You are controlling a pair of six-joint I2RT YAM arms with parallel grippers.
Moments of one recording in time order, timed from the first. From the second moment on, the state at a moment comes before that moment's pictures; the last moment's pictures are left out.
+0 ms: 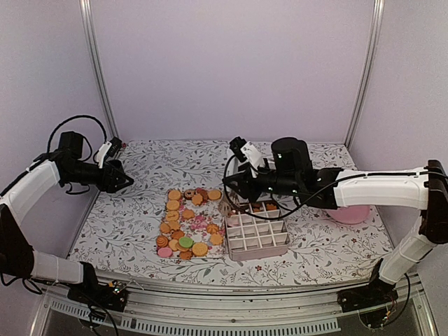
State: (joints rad) left arm 0.10 1.20 0.97 -0.69 0.74 0.45; right arm 0.95 1.57 1.08 0.16 -0.08 -0.01
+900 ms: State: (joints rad) left arm 0.10 1.20 0.98 -0.69 0.74 0.45; right arm 1.17 1.94 1.37 0.17 -0.10 -0.01
